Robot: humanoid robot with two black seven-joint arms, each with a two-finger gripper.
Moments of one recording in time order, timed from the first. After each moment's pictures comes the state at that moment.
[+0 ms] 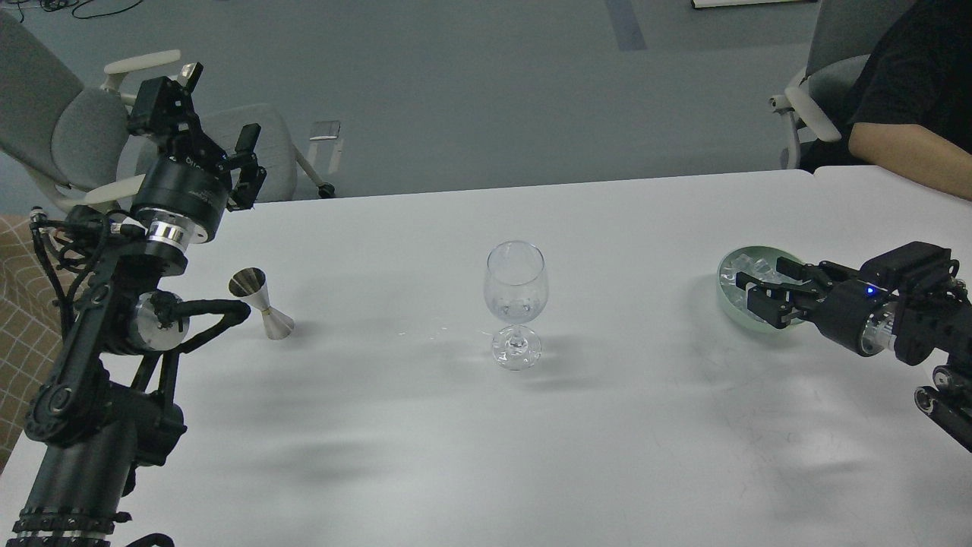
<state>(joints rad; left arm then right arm) -0.40 0.17 -1.56 -1.22 0.88 -0.19 -0.07 0.45 -0.61 0.72 0.88 -2.03 -0.10 0.40</state>
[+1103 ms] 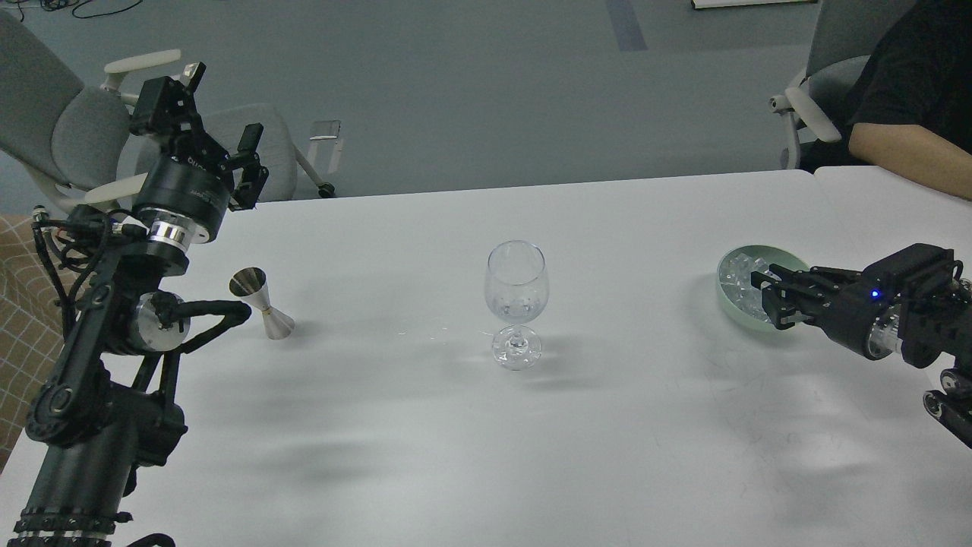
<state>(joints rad) -0.40 0.17 -1.56 -1.23 0.88 -0.20 -0.07 0.44 -0.62 0.71 0.88 -2.09 -0.10 0.39</state>
